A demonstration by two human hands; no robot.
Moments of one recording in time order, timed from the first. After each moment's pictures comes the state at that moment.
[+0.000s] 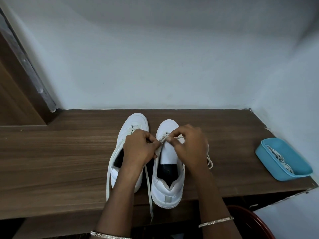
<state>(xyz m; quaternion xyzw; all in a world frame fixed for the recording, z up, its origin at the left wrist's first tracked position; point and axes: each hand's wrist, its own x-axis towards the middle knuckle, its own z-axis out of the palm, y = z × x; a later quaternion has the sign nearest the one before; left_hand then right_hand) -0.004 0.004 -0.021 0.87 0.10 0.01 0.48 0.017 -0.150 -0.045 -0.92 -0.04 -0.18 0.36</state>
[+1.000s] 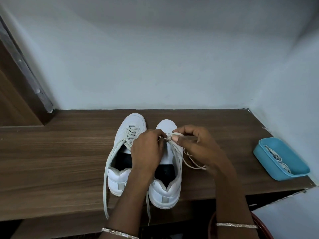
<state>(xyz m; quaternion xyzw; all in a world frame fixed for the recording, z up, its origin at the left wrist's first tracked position) 0.008 -0.022 -0.046 0.94 0.00 0.15 0.31 0.013 -0.187 -0.020 -0.83 -0.11 0.02 0.55</state>
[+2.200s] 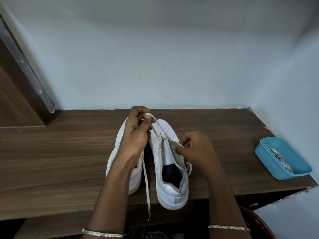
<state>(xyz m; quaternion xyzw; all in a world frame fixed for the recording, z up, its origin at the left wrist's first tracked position) 0.011 0.004 -0.011 0.63 -0.01 0.13 0.76 0.010 -0.176 -0.029 -0.93 0.02 0.00 0.37</state>
